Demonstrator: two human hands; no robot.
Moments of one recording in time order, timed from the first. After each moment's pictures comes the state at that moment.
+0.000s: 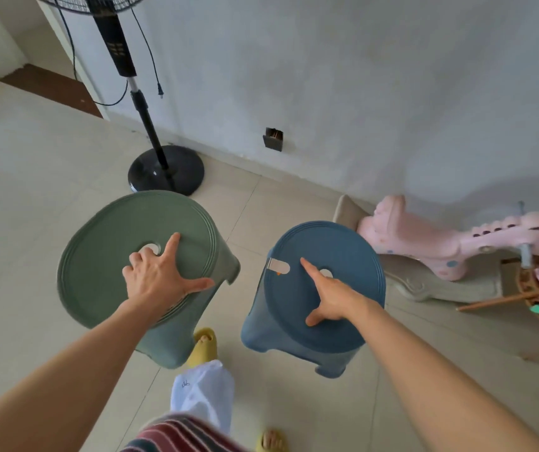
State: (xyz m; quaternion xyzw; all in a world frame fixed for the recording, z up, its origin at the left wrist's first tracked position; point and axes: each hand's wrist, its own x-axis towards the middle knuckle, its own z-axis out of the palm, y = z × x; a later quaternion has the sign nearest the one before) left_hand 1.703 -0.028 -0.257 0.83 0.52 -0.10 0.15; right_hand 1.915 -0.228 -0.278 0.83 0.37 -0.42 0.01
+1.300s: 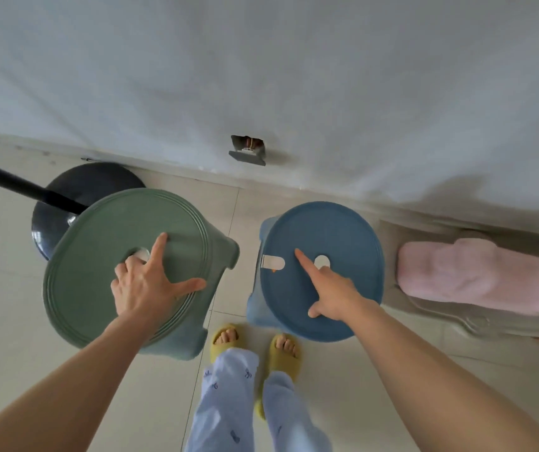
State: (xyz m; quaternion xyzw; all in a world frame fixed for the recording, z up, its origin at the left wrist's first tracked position) left_hand 2.077 0.312 -0.445 0.83 0.50 -0.17 0.20; right_hand 2.245 0.088 -0.485 0.83 0.32 -0.45 0.04
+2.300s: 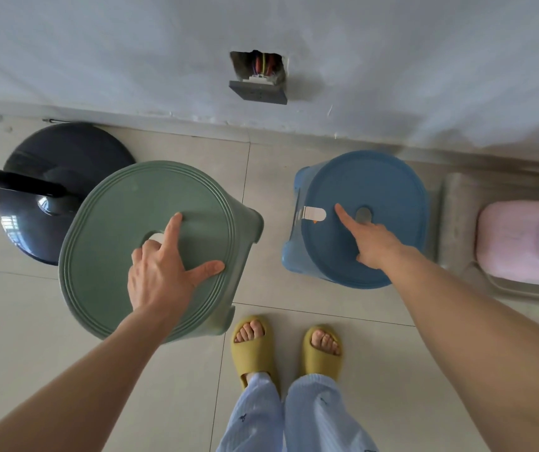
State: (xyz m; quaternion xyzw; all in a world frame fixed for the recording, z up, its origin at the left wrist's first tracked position) left_hand 2.107 0.341 -0.589 0.83 0.48 -0.20 0.20; right_hand 2.309 0.119 -0.676 0.84 0.27 -0.46 0.09
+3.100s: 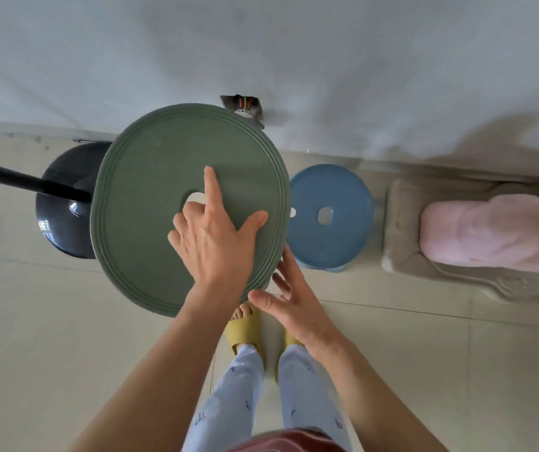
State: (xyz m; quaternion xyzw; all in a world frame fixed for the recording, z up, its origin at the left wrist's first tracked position) left_hand 2.174 0.239 -0.426 0.84 0.49 -0.06 0.24; right_hand 2.165 0.106 -0.484 0.61 0.01 -0.53 -0.59
